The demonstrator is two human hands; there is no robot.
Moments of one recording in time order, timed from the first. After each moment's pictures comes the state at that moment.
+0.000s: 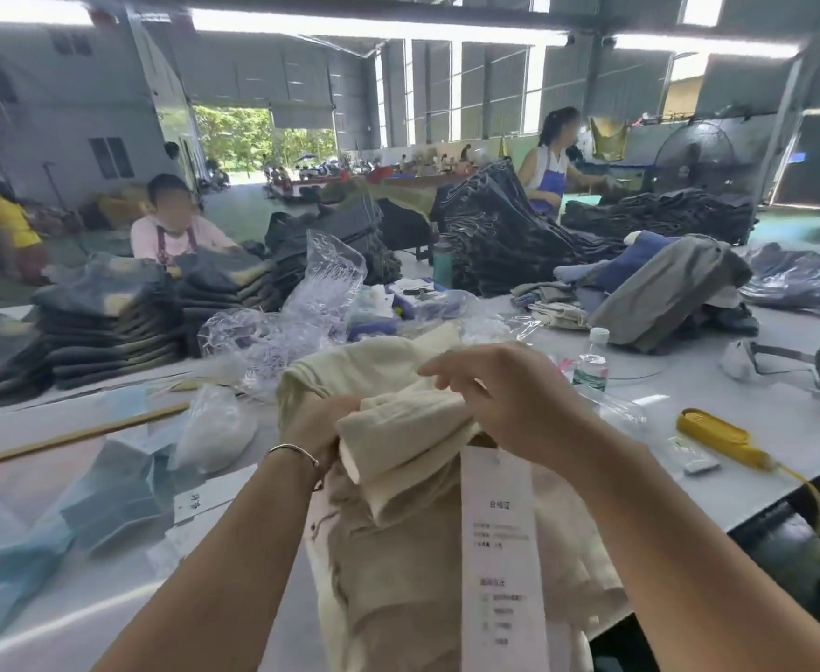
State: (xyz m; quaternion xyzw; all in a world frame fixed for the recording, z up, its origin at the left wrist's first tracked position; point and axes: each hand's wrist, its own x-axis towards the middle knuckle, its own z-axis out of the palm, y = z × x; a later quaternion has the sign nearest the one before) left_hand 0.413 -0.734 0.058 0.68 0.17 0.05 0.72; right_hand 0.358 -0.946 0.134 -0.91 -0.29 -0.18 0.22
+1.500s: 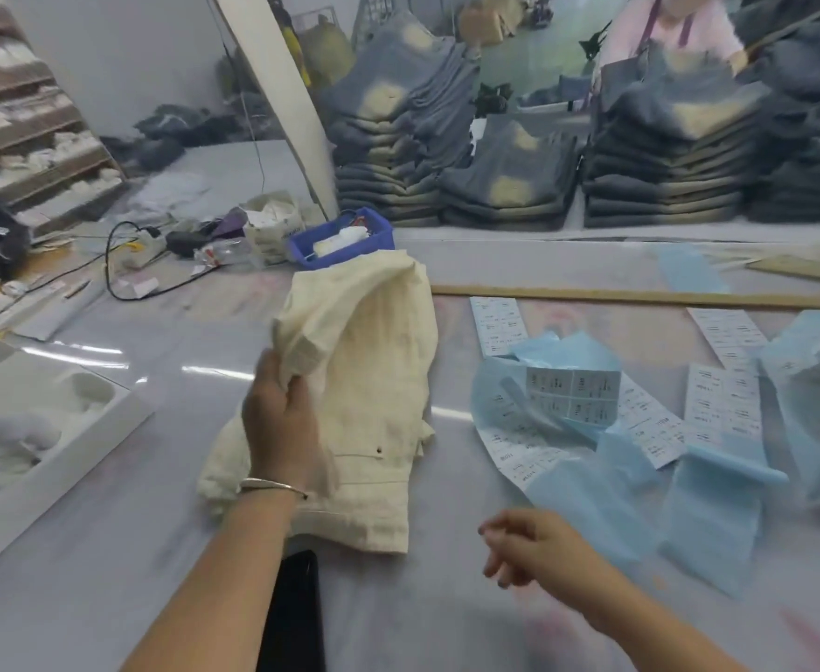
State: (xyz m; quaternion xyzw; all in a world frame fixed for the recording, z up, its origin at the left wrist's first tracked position) left_hand 0.085 0.077 -0.053 0.74 0.40 0.49 0.23; right_hand 0.216 -0.153 -0.141 -0.71 -0.29 0.49 0.42
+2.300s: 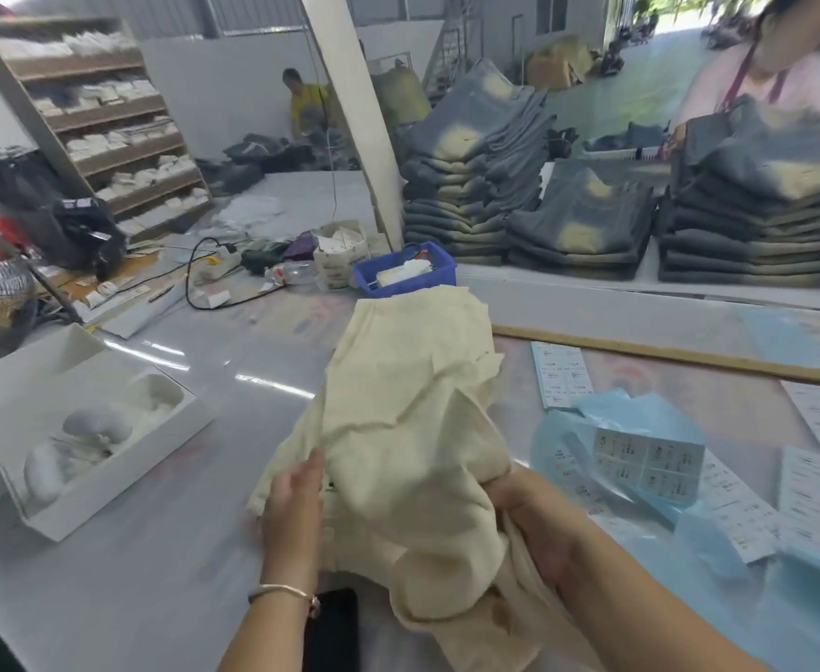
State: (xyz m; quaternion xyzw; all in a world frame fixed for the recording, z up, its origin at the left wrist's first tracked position) left_hand 0.024 0.081 -0.086 0.49 0.58 0.38 0.53; right_hand 0.206 -0.049 -0.070 -0.40 -0.21 0.64 0.62
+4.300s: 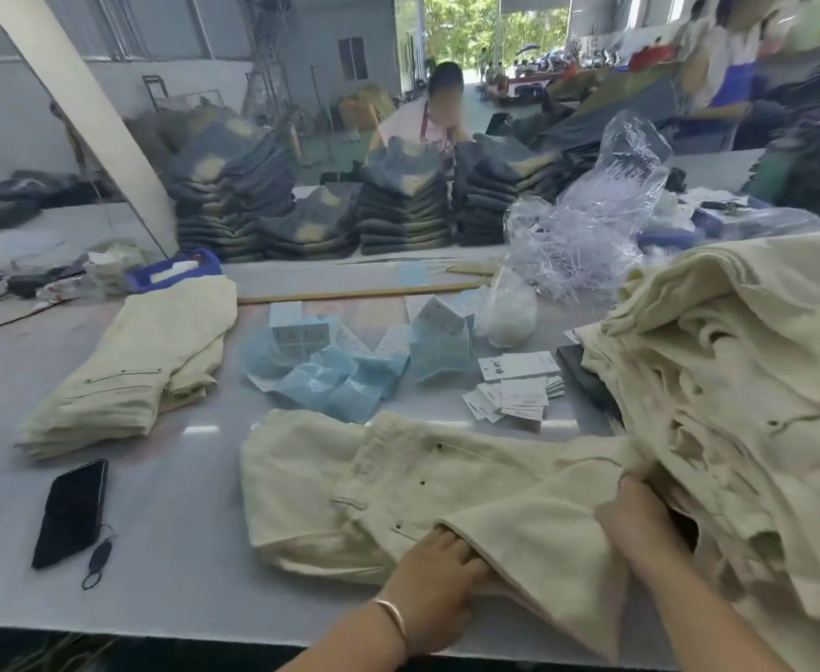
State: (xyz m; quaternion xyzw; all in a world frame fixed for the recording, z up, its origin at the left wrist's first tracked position) left_hand 0.121 -0.495 -0.157 0.99 -0.12 -0.02 0.05; right_hand 0.285 -0.683 -0.131 -0.92 0.02 0.16 0.35
